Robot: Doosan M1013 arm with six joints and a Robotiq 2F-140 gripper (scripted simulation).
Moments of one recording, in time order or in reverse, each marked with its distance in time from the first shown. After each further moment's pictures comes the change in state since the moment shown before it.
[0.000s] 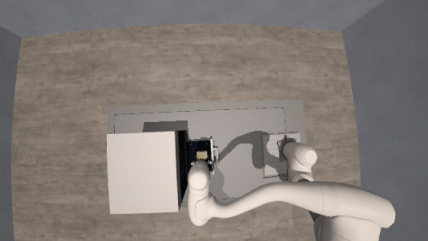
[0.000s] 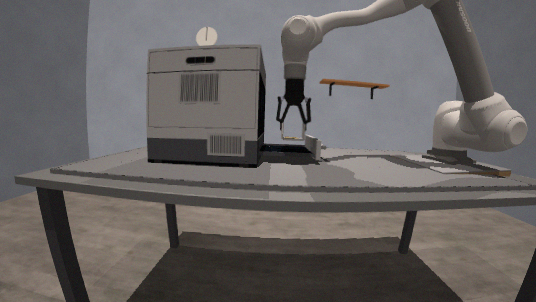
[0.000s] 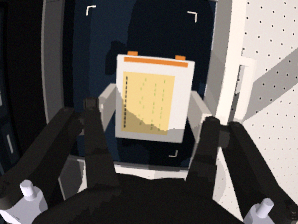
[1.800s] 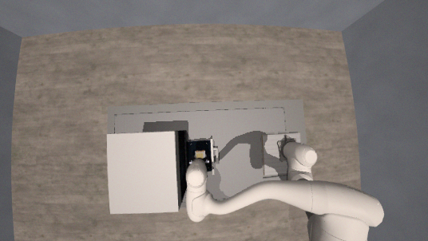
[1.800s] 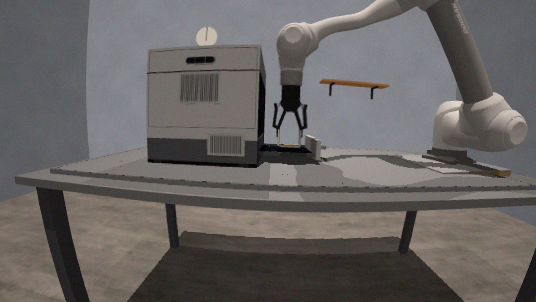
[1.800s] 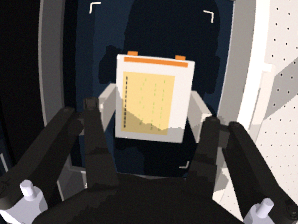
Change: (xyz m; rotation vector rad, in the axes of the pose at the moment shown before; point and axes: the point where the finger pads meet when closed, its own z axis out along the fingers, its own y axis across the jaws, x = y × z) arm 0.000 -0.014 0.027 0.000 0.000 0.000
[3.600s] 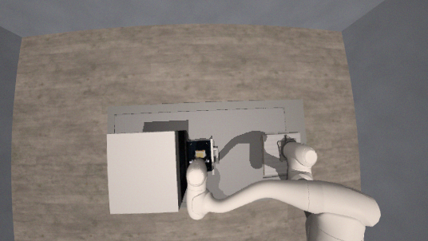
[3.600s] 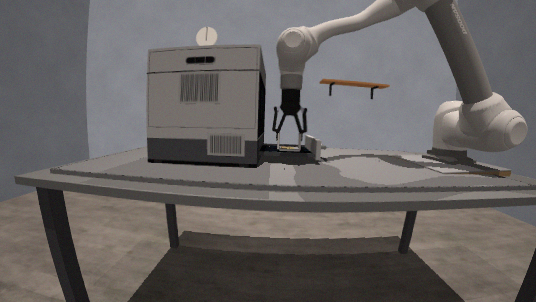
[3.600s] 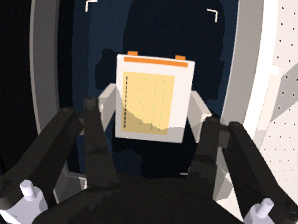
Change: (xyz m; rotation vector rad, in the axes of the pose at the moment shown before) arm 0.000 0.000 0.015 0.000 0.000 0.000
